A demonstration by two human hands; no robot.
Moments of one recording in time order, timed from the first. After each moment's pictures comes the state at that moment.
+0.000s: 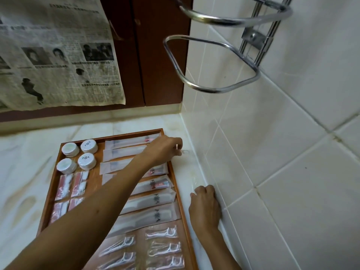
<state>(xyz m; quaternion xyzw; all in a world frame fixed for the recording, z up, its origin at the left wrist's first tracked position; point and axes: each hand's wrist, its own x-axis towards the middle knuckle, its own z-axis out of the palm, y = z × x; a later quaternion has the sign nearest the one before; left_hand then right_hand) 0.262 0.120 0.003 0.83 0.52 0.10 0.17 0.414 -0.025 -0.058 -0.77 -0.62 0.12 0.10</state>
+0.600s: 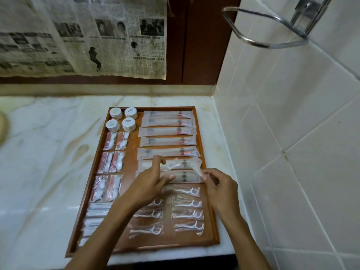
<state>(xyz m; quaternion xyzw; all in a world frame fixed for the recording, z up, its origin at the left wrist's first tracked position) 0.193 -0.106 -0.021 0.68 0.63 0.24 0.29 0.412 -0.084 -0.024 -0.61 -0.63 0.33 0.35</state>
